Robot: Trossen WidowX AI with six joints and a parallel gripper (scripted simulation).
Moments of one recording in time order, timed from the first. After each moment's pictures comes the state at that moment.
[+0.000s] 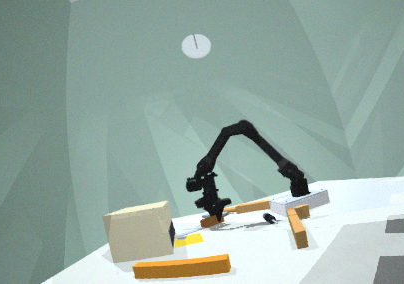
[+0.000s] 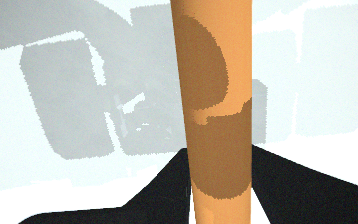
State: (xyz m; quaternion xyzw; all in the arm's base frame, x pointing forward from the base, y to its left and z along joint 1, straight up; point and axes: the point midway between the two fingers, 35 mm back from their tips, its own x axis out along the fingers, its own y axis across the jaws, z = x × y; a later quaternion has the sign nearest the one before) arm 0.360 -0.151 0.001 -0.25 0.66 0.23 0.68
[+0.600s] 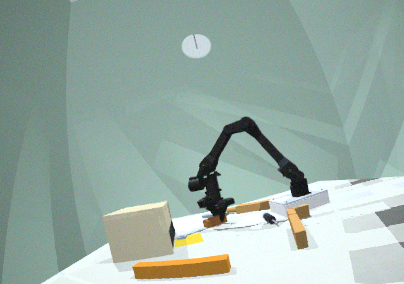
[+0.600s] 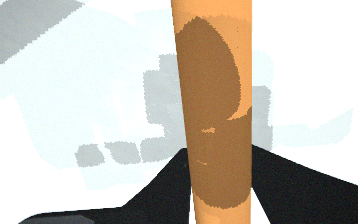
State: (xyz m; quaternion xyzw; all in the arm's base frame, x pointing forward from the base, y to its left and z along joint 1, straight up) arm 0.347 -0.134 0.000 -0.25 0.66 0.23 0.68
